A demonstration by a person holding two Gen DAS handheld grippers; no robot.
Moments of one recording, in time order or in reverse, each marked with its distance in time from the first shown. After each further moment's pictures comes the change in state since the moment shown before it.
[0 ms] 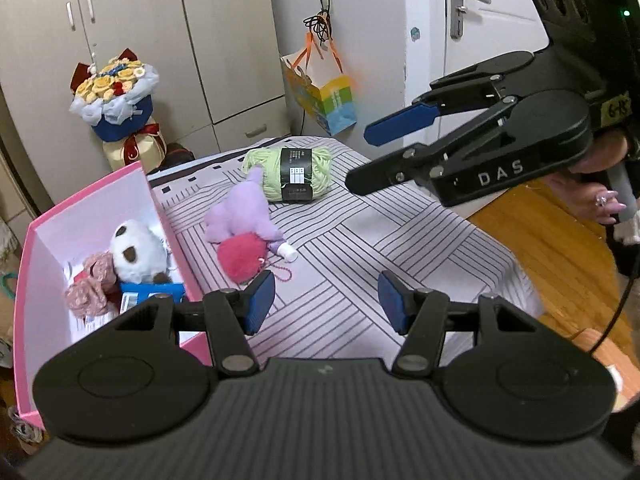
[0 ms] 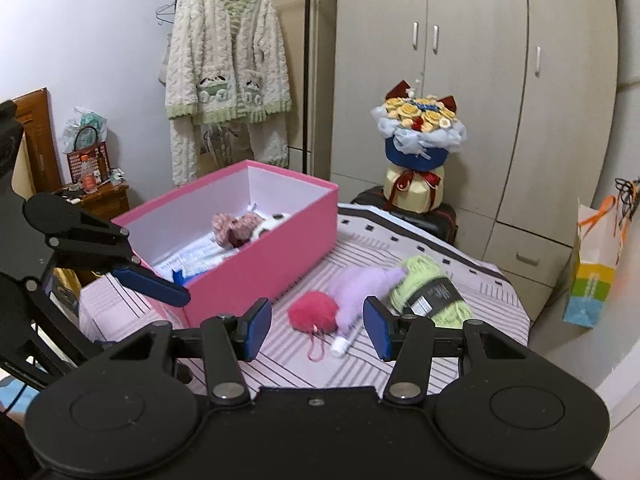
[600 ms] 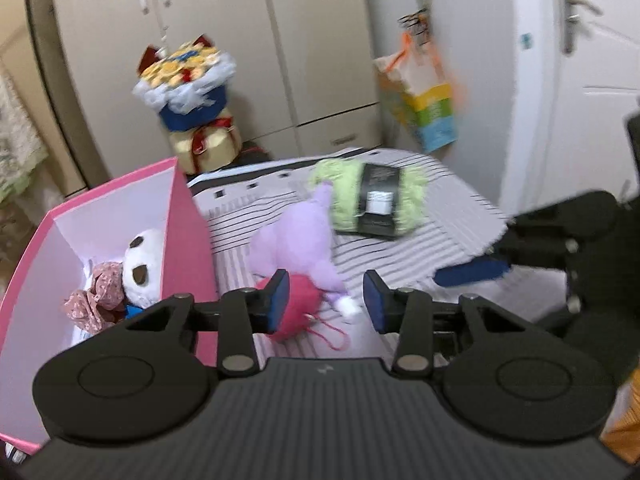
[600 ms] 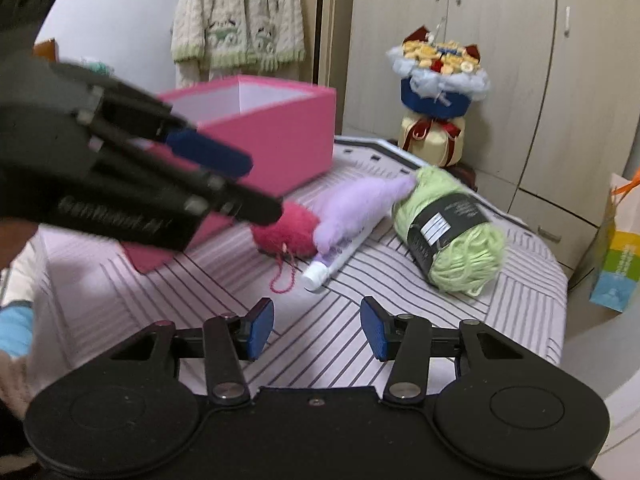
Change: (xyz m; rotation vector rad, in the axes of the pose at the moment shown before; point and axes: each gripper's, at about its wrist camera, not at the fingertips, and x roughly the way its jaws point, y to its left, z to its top) left arm 0.108 0.018 0.026 -0.152 -0.017 0.285; right arm 0.097 -0.038 -0.067 -0.072 0.094 0.052
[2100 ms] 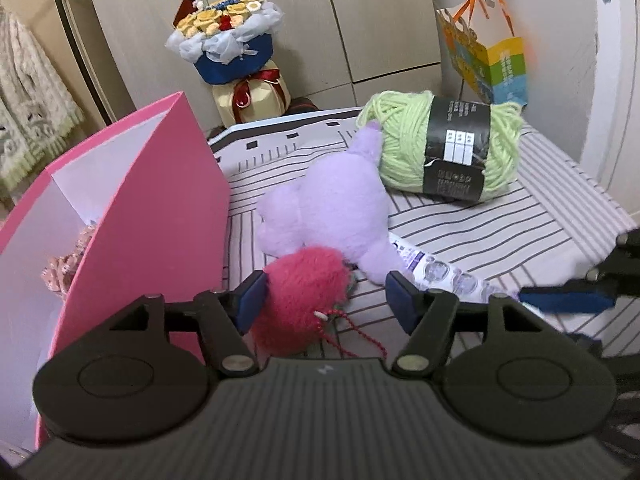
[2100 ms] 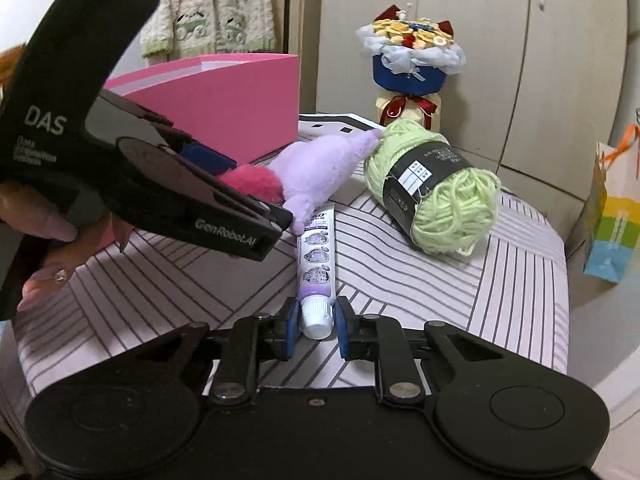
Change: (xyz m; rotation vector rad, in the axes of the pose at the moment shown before) left arm 0.079 -0.005 -0.012 -0.030 0.096 0.176; right arm 0.026 -0.009 -0.023 0.050 0.008 -0.067
